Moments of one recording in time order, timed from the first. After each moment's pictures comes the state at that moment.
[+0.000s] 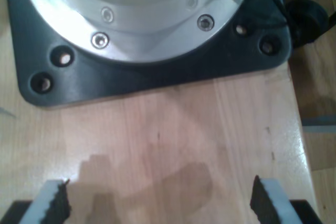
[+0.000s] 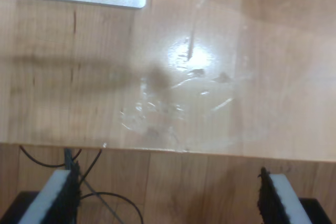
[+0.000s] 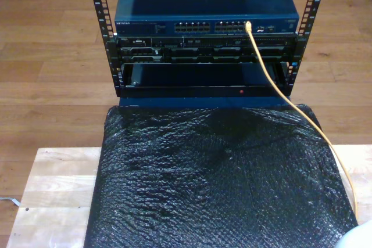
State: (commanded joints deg) left arm 82.0 -28.9 -5.6 1.6 58.4 -179.2; right arm -83.9 -41.2 -11.6 10.0 65.5 -182.6
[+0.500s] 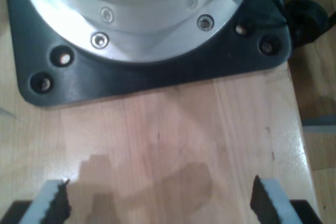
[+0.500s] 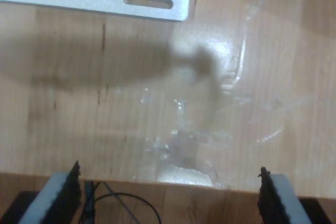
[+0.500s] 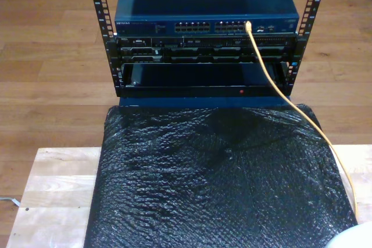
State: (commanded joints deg) left arm 82.0 -28.9 -5.6 1.6 58.4 -179.2; right arm -84.0 -41.4 -5.2 6.5 59.3 -182.8
